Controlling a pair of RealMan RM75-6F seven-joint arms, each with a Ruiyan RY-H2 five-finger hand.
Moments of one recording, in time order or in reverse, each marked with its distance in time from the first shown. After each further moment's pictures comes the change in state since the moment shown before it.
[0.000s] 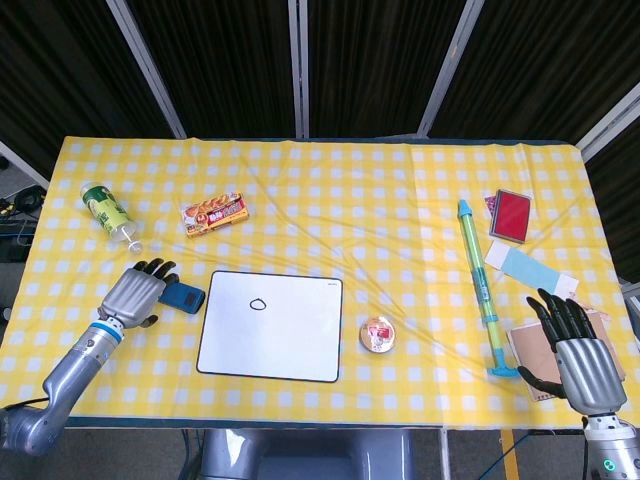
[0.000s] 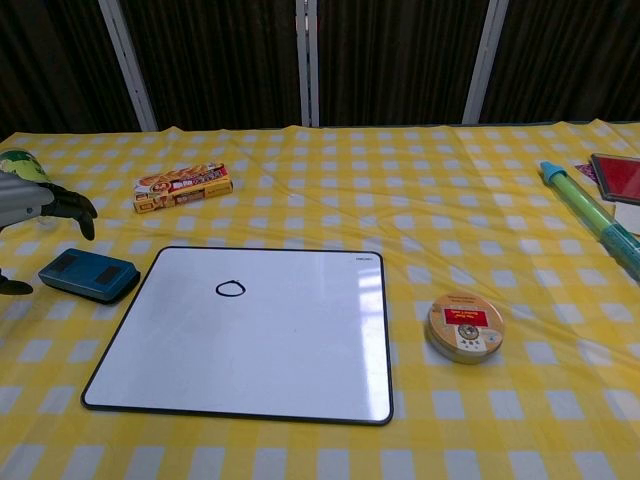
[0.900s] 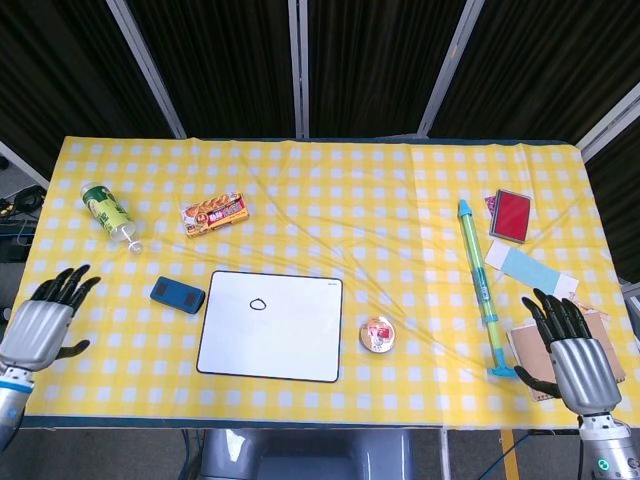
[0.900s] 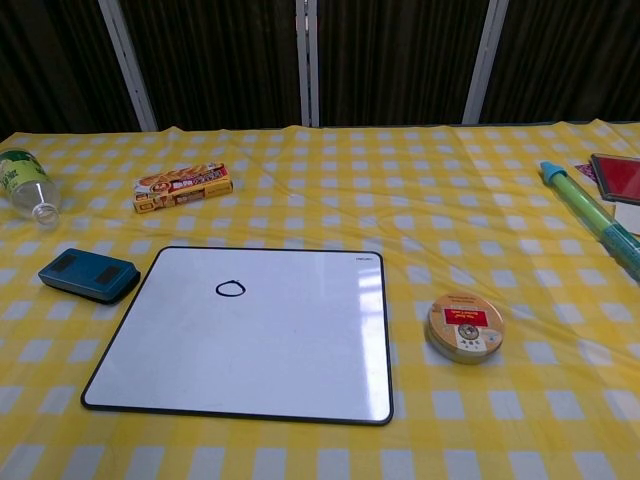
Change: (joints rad) left arm 0.325 0.173 0.041 -0.050 0.271 0.385 -0.293; right arm 0.001 -0.016 0.000 -0.002 -0.006 -0.001 -0.042
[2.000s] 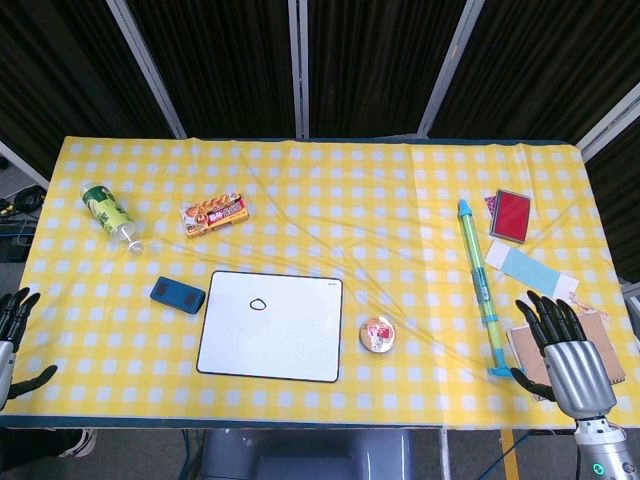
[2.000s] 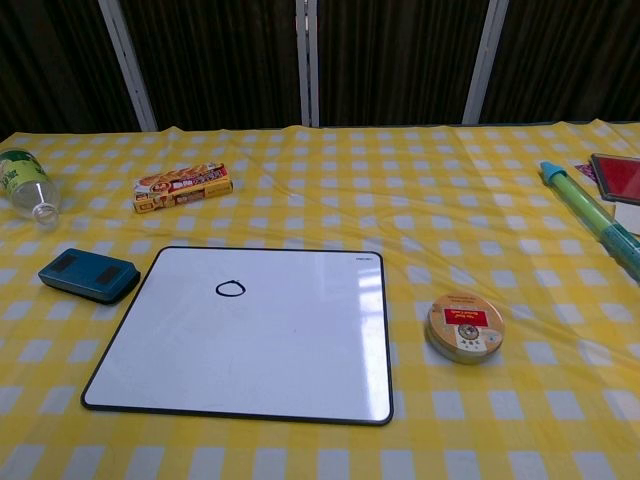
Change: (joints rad) left arm 0.219 0.013 0.050 -0.065 0.042 0.334 -0.121; right arm -0.007 -0.017 -0.007 0.002 -0.039 0.030 -0.051
